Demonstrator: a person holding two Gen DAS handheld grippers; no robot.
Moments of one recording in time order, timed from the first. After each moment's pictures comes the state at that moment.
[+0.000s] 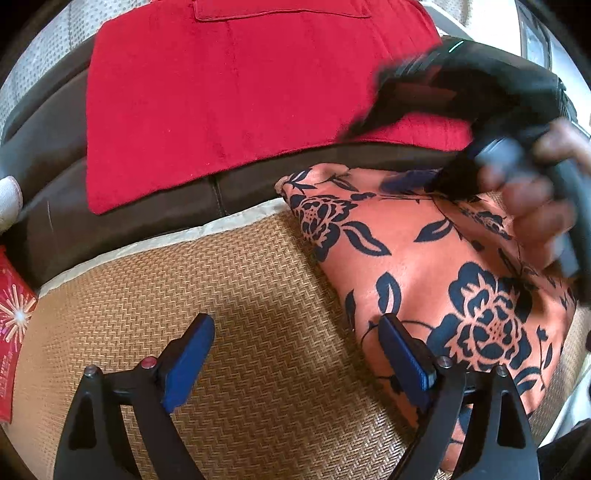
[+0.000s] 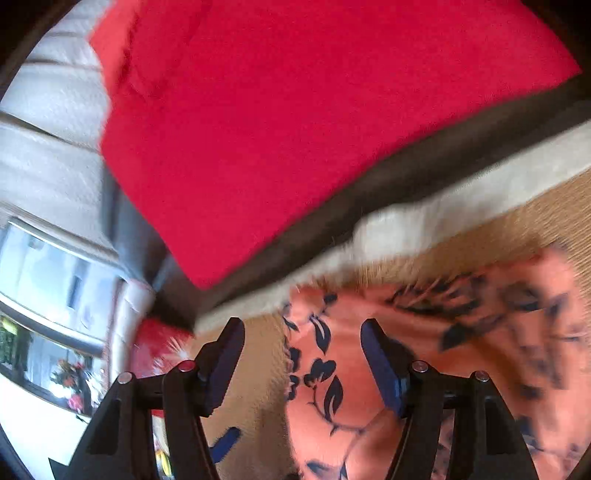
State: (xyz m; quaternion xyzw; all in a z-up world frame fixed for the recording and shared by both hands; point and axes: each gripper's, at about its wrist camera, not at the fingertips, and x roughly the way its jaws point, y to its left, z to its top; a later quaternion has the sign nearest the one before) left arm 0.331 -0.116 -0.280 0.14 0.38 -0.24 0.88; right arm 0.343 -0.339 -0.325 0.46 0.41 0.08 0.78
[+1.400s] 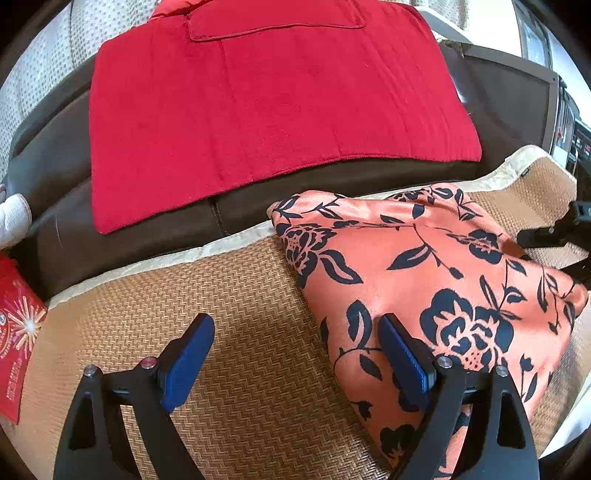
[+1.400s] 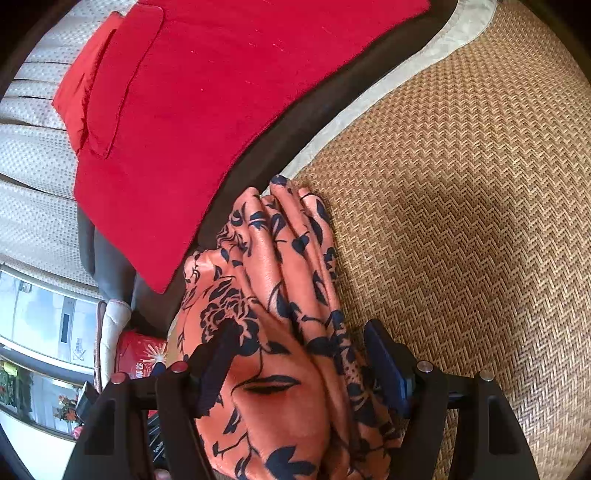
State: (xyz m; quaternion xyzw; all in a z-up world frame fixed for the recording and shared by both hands) left arm 0.320 -0.138 -0.267 0.14 0.36 -0.23 0.89; right arm 0.163 -0.448 -0.371 0.51 0.39 0.00 0.77
